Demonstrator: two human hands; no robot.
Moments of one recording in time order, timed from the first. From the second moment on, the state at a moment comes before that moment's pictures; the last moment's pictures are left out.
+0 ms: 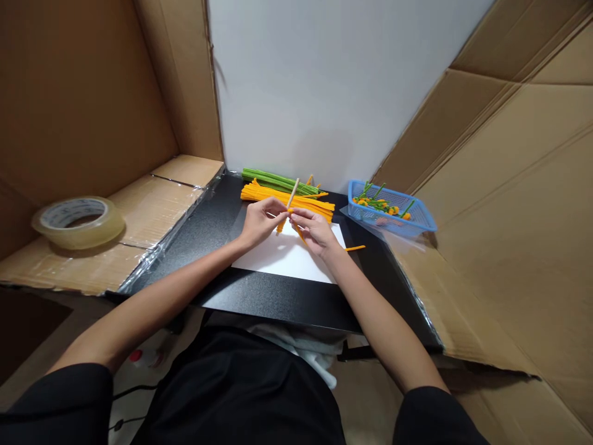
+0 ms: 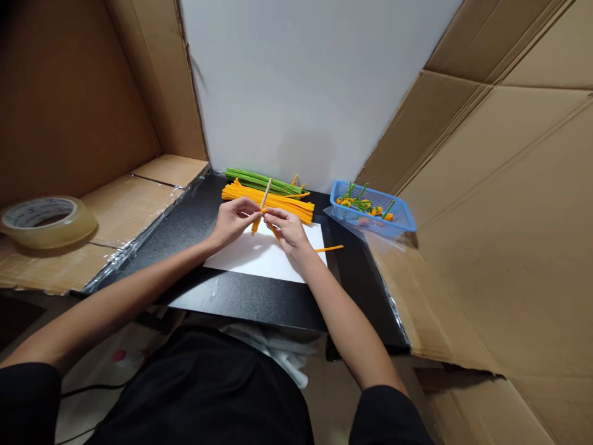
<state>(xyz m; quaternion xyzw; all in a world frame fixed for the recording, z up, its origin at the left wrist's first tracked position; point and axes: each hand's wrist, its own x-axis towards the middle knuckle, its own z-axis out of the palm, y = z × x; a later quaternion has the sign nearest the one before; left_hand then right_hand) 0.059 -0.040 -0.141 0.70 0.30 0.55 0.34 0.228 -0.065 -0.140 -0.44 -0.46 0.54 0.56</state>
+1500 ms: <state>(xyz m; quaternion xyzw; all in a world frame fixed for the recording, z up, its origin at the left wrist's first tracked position) 0.058 -0.028 -0.136 0.66 0.34 0.41 0.52 0.237 -0.067 -0.131 -0.43 -0.75 0.15 0.48</state>
